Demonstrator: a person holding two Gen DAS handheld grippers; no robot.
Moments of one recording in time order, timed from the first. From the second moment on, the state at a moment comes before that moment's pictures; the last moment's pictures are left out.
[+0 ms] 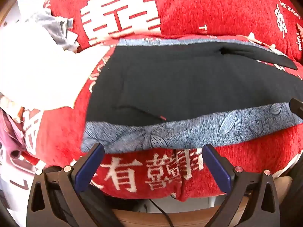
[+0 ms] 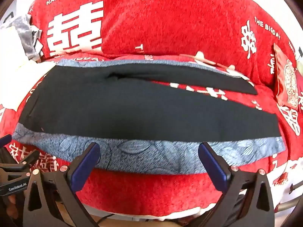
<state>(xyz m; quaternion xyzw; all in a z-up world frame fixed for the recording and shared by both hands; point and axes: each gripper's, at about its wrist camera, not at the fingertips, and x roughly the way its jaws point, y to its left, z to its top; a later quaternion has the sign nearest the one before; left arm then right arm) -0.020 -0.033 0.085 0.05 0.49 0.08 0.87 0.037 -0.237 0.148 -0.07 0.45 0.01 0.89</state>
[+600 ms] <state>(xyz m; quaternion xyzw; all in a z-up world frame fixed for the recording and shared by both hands) -0.019 -0.002 0.123 -0.03 0.48 0.08 0.88 0.042 -0.243 0.163 -0.04 0.43 0.02 0.90</state>
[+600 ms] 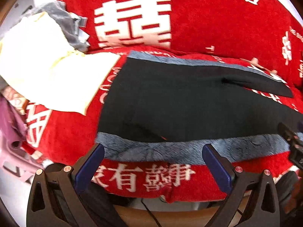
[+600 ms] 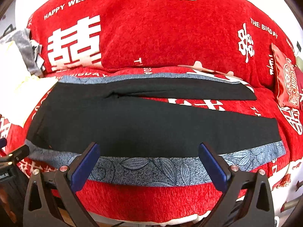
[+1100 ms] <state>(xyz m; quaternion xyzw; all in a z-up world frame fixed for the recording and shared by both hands) -0.011 0.009 0.096 -0.06 0.49 0.08 0.87 0.045 -0.246 0.138 -0.03 0.47 0.01 0.88</state>
